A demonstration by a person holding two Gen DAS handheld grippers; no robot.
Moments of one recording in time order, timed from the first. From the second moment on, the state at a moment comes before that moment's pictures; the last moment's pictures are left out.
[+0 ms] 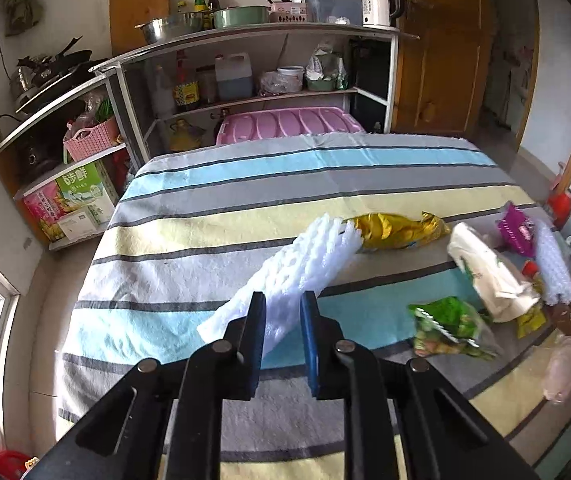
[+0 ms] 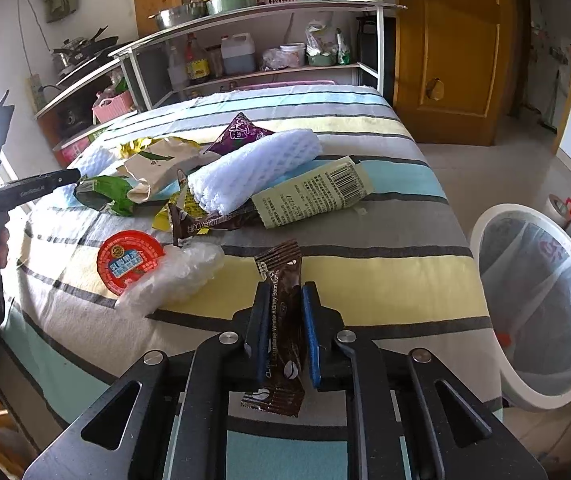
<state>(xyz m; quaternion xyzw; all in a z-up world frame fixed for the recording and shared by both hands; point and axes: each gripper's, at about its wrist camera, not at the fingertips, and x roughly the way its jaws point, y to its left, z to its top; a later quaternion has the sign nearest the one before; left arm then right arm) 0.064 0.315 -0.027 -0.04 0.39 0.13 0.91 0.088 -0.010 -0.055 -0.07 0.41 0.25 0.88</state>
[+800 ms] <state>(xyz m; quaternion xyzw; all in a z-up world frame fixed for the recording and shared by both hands) 0.063 0.286 -0.005 0.00 0.37 0.11 0.92 0.078 -0.033 -0.034 -0.03 0.38 0.25 0.89</state>
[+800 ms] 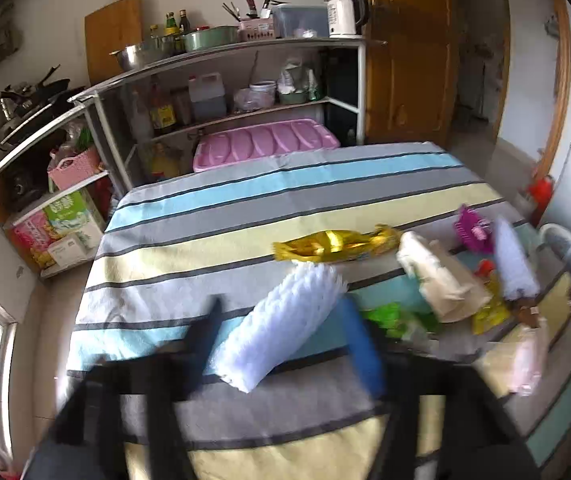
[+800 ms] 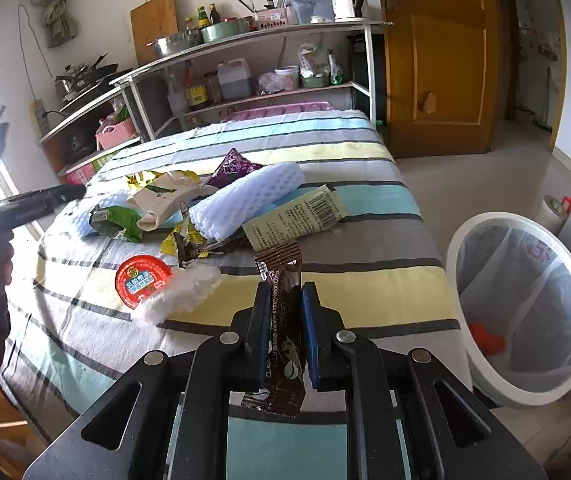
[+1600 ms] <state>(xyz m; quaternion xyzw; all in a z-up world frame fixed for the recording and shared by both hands) 0.079 0.267 -0.015 0.00 0.40 0.10 0.91 0.072 -0.048 -0.021 -0.01 0.36 0.25 0.90</state>
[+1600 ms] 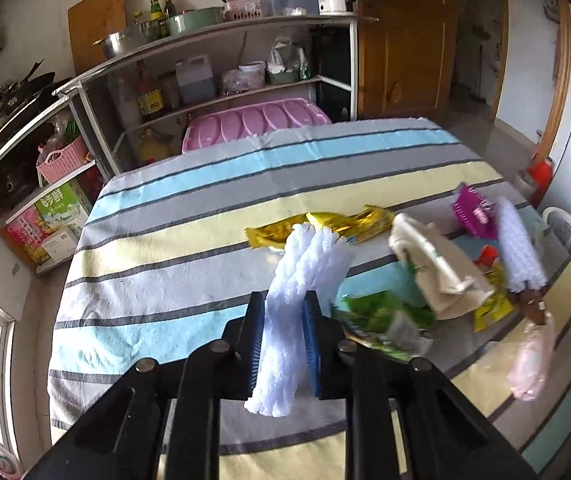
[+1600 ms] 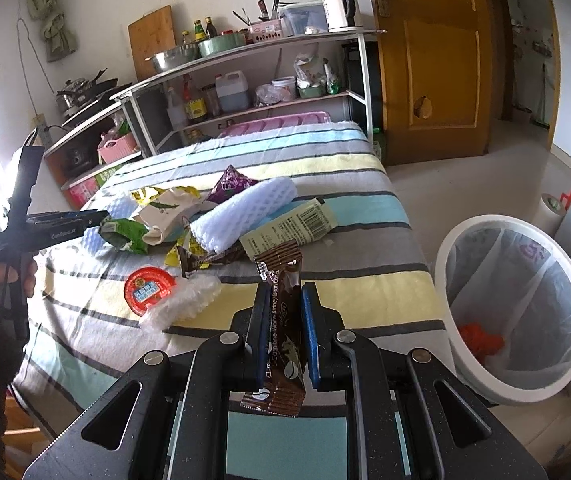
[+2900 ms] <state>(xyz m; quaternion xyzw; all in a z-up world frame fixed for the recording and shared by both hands) 0.111 -0.020 0.043 0.05 0.33 -0.17 0.93 0.084 -0.211 0.015 0.04 0.32 0.12 0.94</state>
